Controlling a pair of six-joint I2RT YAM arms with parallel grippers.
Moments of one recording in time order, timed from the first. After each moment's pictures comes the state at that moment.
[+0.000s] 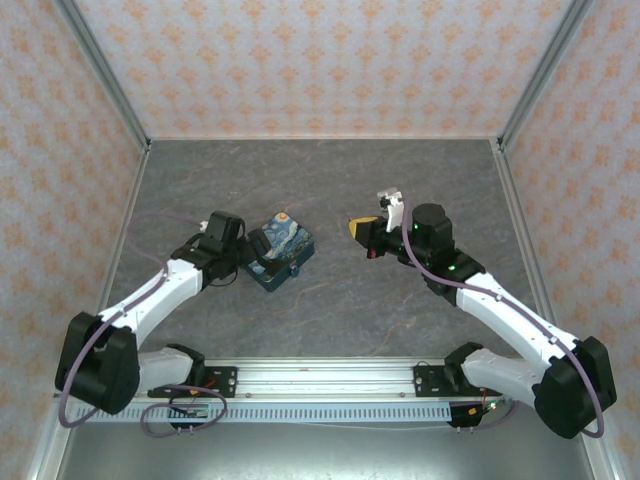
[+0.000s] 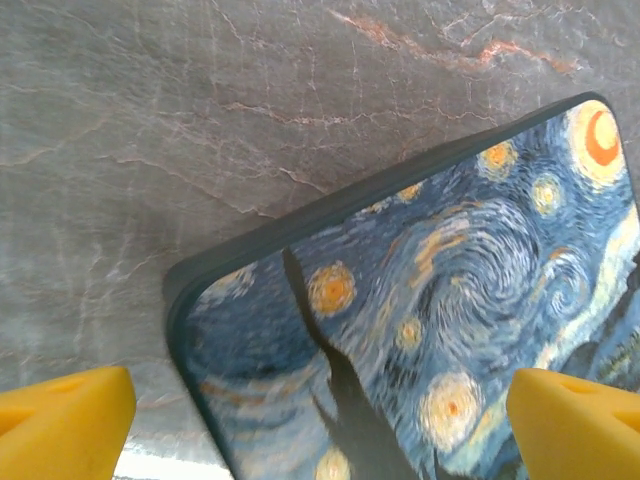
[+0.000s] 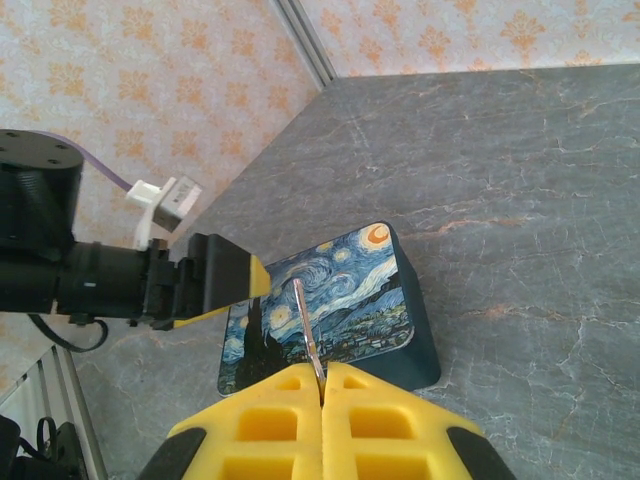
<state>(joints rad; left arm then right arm) -0.29 1.24 0.70 -0.41 -0.02 -0.86 0.53 1.05 0.72 0.03 -0.41 0.36</state>
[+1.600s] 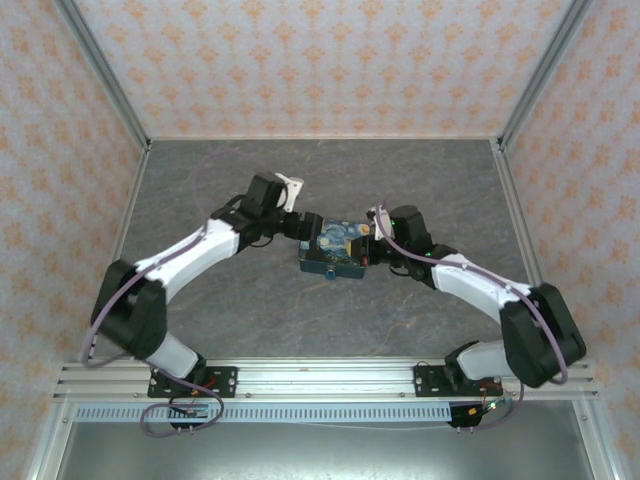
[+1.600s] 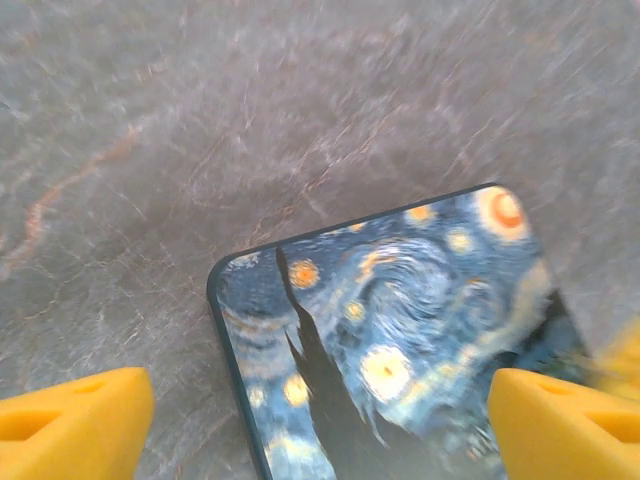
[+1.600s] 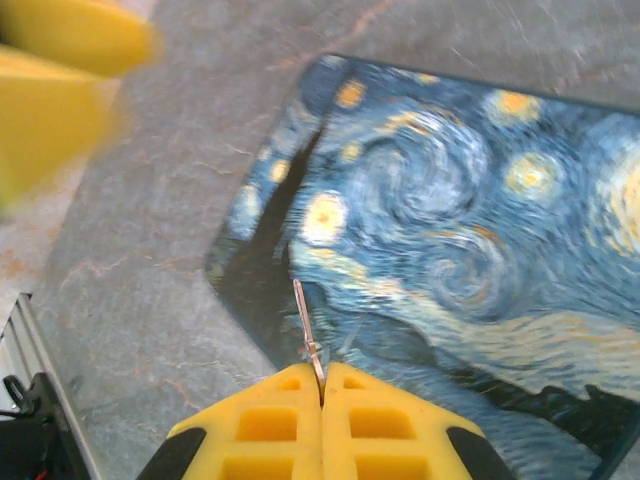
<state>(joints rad) -0.46 1.49 1.07 -0.32 0.20 -0.24 0.48 1.38 0.70 0.00 -0.50 0.46</state>
